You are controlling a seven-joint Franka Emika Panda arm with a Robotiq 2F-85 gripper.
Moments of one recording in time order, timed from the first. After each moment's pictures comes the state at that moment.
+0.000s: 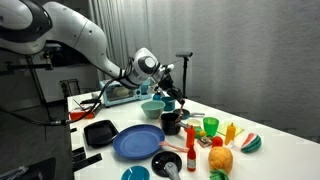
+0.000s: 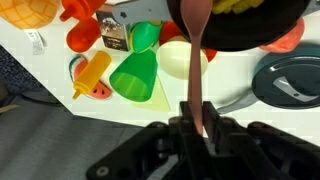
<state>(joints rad) 0.37 0.72 -0.33 -1.48 -0.52 2.59 0.70</state>
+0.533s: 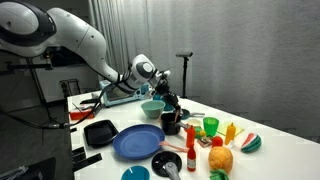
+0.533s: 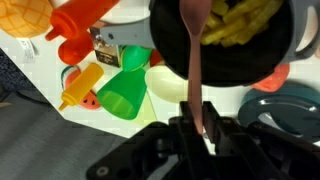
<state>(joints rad) 0.39 0.75 -0.30 -1.49 -0.57 2.55 0.69</state>
